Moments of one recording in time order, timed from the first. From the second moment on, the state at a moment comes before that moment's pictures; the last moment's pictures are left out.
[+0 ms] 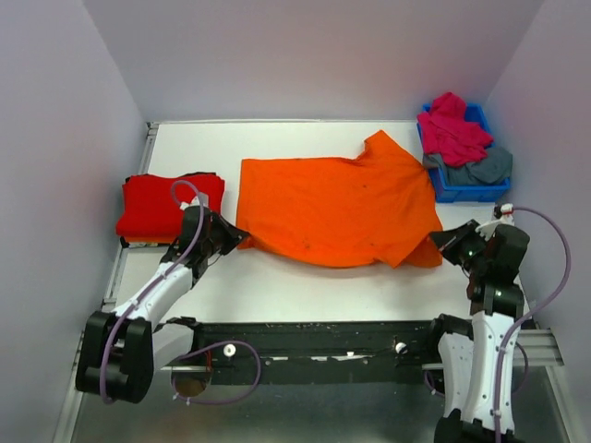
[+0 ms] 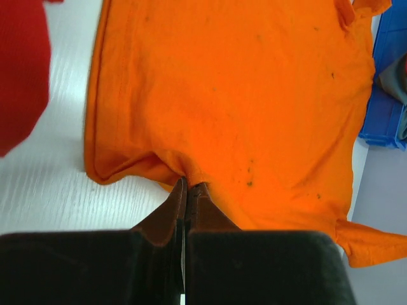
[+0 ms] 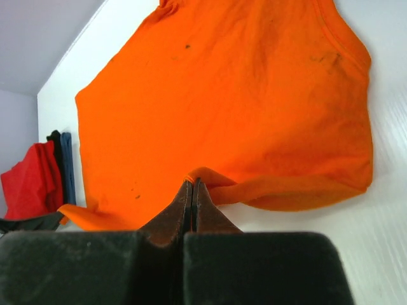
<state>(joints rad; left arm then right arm) -0.19 1.12 0.47 0.05 0.21 -0.89 -0.32 0.57 0.62 -0.54 -0.43 0.55</state>
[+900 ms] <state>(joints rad) -0.20 1.42 0.67 0.09 0.17 -0.93 -0.29 1.32 0.91 -0.36 -0.44 0.57</state>
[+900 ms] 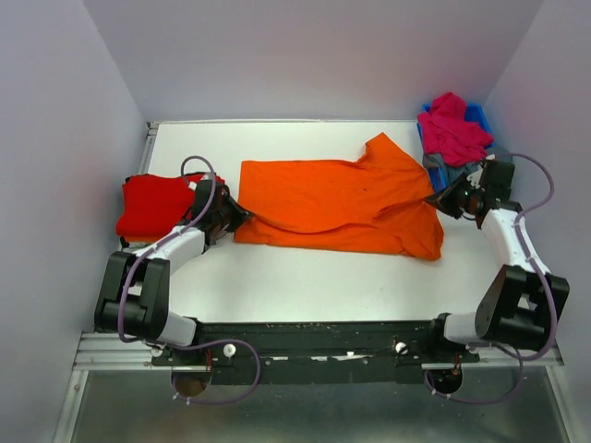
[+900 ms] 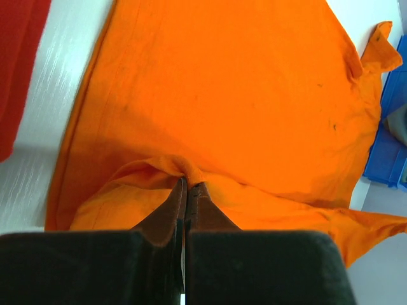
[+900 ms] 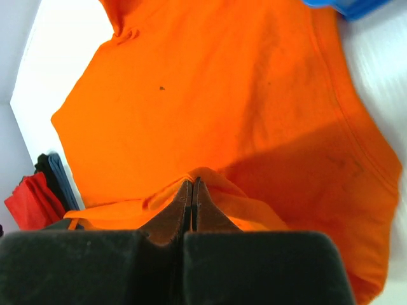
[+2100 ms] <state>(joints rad) -0.12 1.52 0.75 0.16 0.20 -0.92 -0.18 1.69 1.26 -0.43 -0.39 0.47</state>
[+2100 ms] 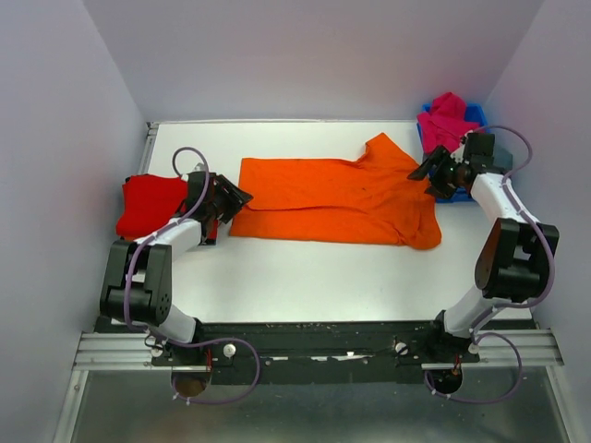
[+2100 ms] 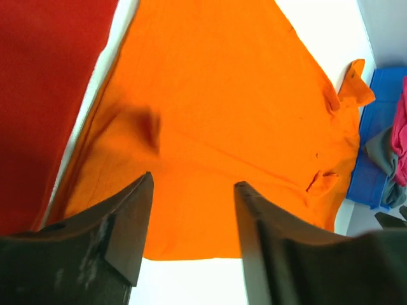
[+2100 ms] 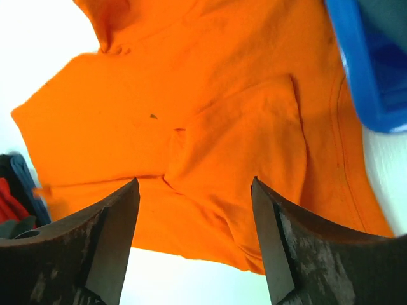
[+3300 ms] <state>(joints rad) -0.27 1.51 0.65 0.10 0.06 -0.83 -0.13 1.62 0.98 -0.41 -0.10 0.48</state>
